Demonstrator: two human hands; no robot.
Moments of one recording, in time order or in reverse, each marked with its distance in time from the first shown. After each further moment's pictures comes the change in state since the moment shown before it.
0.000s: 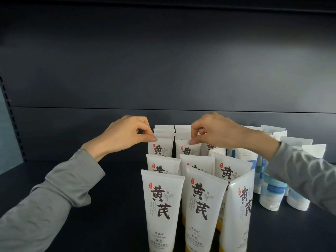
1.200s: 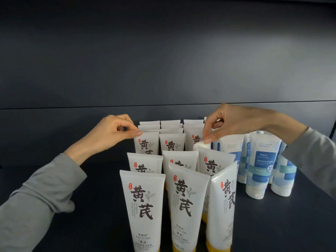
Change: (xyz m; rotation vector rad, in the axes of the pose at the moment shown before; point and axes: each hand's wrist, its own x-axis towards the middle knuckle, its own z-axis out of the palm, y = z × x) left_hand 0.004 -0.007 0.014 -0.365 0.024 0.001; right_hand -0.036 0.047 -0.033 0.424 -0.241 0.000
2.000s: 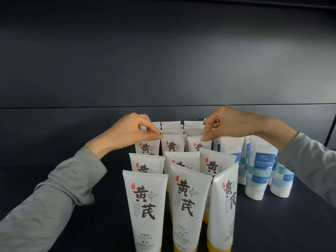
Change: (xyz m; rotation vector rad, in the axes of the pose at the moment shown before) left_hand 0.018 0.027 0.020 0.033 -0.110 0.037; right_hand 0.010 0.006 0.008 -0.196 0.156 0.105
